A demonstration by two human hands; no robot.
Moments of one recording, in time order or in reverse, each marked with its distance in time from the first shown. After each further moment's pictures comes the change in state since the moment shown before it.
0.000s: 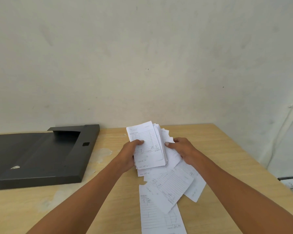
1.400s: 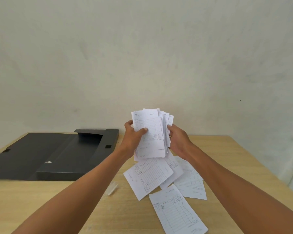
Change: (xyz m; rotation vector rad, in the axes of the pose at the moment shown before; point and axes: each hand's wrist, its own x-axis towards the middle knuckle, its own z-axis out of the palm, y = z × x) left_hand -0.037 0.076 -0.028 0.202 0.171 0.447; right_hand -0.037 -0.082 0.077 0.400 -0.246 -0.163
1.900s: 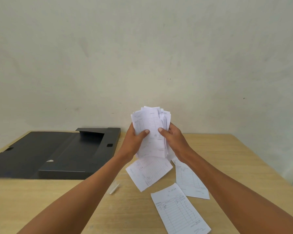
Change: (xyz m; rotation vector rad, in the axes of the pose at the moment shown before) left_hand -0.012 -0.013 -0.008 0.064 -0.089 0.218; right_hand -0.009 0.014 0.010 -0.317 -0.036 -0.286
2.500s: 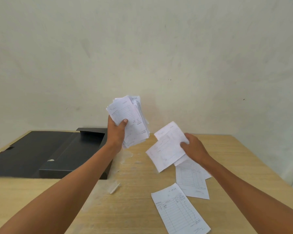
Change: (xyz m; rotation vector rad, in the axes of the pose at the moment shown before) left_hand 0.027 0.007 -0.043 -0.084 0.323 0.012; right_hand -0.017 0.019 -0.060 -0.644 0.118 0.071
